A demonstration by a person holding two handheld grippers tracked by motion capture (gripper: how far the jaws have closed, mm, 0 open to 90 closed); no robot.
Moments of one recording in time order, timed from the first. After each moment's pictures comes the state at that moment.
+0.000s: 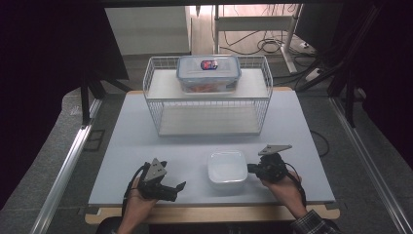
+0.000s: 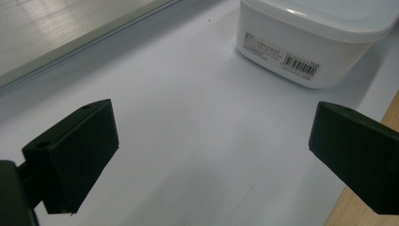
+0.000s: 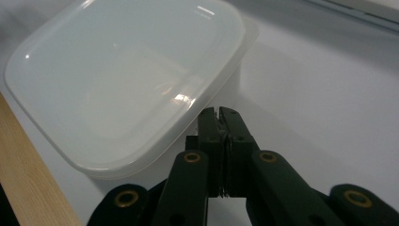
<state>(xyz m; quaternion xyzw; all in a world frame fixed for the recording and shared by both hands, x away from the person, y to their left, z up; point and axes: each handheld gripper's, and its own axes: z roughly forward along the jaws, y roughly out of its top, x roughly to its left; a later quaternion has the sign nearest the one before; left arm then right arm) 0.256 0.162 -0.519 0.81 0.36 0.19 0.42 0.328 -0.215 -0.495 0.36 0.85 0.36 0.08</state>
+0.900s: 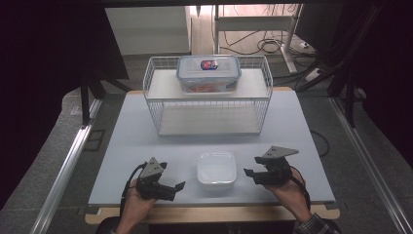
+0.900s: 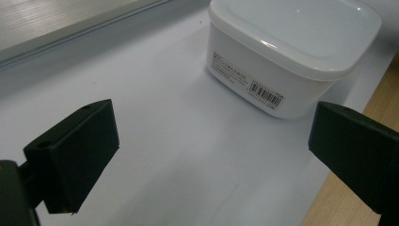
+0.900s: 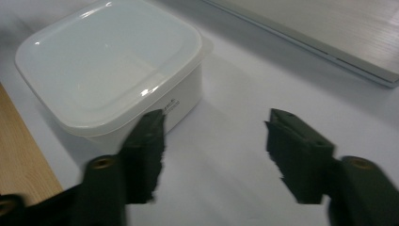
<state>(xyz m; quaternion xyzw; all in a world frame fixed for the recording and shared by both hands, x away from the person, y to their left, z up) 0.257 0.169 -0.518 0.80 0.37 0.14 0.46 0.312 -0.225 -0.479 0.33 0.84 0.40 0.13</state>
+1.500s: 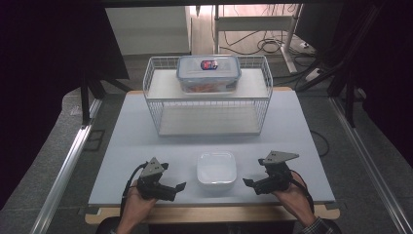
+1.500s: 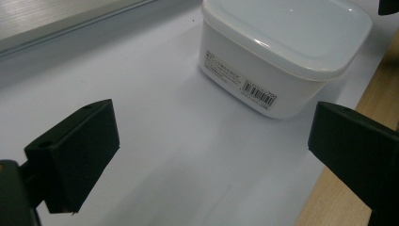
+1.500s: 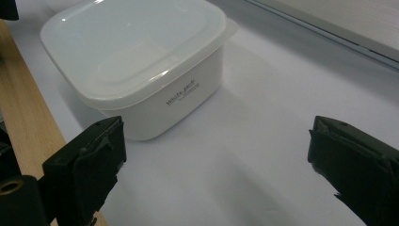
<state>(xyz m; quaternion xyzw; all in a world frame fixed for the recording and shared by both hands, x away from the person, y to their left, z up) 0.260 0.166 -0.519 0.80 0.38 0.13 0.45 0.308 -0.229 -0.491 0.30 0.85 0.41 0.11</state>
